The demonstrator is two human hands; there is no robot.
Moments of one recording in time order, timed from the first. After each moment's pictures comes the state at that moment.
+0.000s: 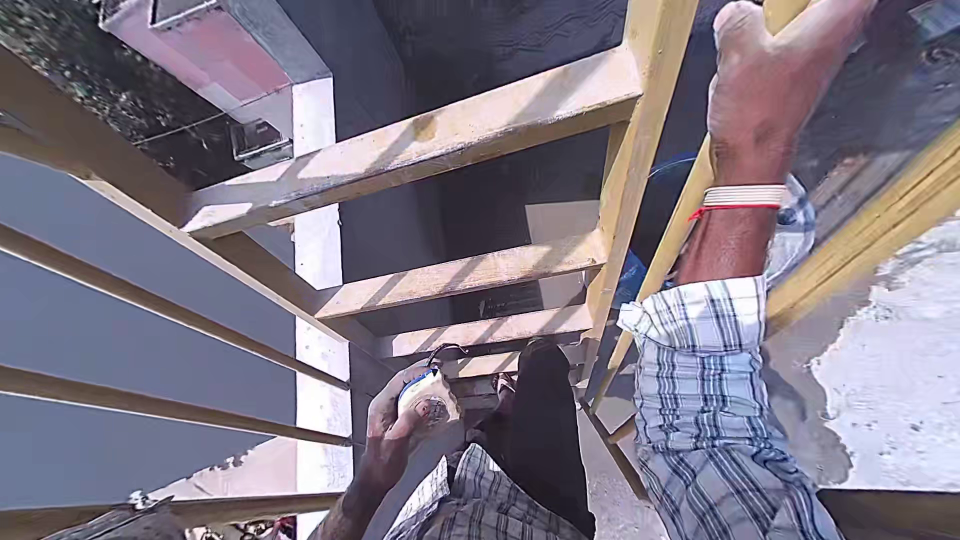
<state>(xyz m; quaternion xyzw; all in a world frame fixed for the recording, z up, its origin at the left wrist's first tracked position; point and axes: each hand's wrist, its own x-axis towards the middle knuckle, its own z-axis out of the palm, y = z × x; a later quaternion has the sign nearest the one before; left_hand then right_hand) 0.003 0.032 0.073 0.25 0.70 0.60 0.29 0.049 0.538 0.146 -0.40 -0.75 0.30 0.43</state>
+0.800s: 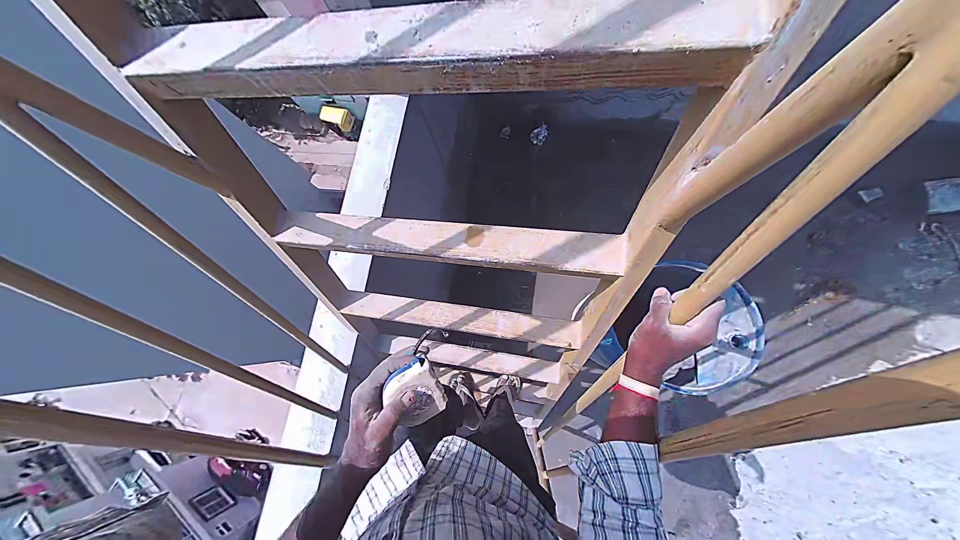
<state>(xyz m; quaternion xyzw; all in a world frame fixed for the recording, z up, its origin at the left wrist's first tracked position) -0.041 0.132 0.229 0.21 0.73 0.63 0.17 0.041 0.503 0.165 -0.47 -0.68 0.32 0.46</state>
